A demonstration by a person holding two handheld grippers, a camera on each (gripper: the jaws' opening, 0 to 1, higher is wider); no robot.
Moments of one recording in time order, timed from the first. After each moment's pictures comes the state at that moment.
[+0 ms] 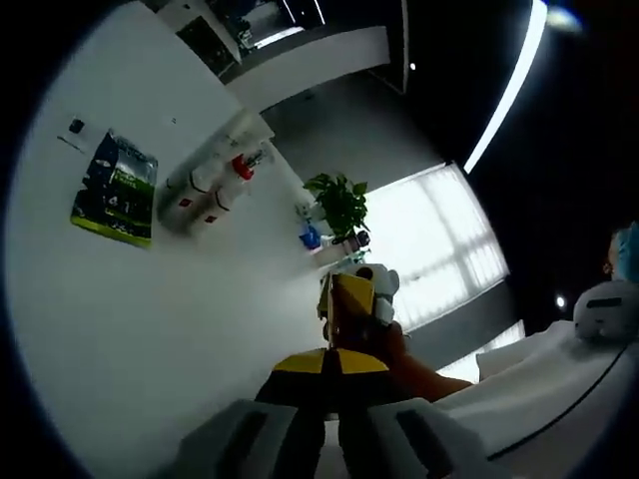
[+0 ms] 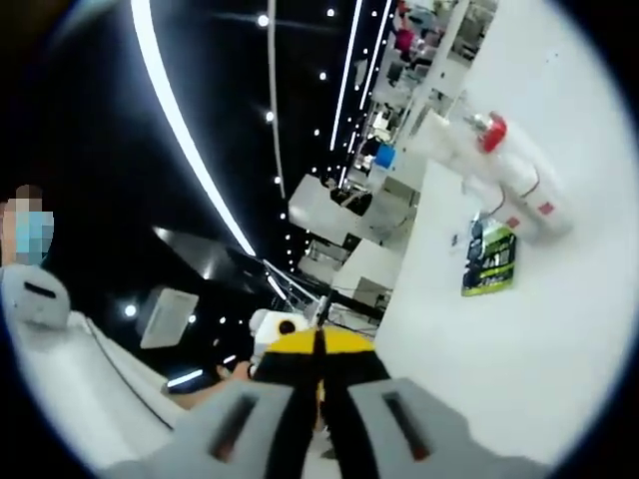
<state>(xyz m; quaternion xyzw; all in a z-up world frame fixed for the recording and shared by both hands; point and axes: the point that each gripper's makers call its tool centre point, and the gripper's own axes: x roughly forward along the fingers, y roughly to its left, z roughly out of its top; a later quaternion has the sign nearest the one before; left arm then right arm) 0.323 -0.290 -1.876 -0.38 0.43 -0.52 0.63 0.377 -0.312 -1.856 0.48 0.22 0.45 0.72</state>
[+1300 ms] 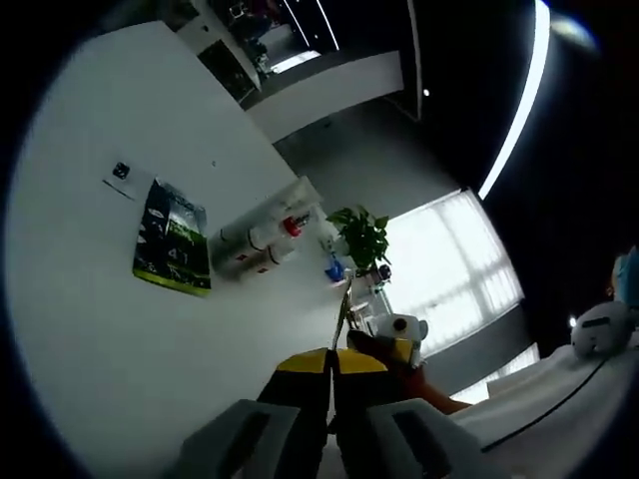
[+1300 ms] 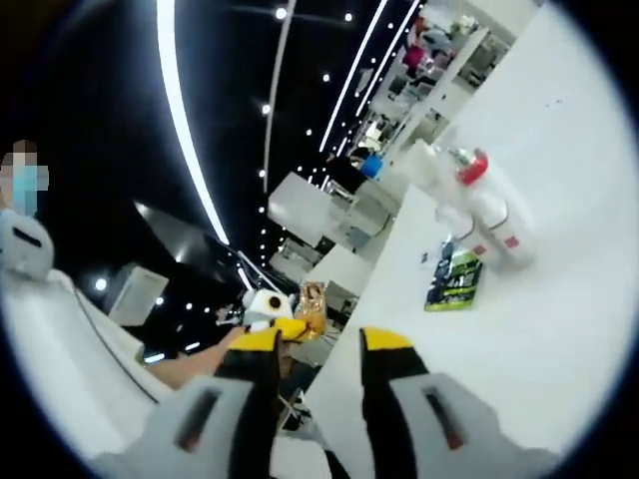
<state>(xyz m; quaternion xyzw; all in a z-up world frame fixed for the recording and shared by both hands) 0.392 -0.232 -1.891 -0.40 0.42 -0.46 0.67 0.376 -0.340 -1.874 0.42 0.22 0.42 0.78</state>
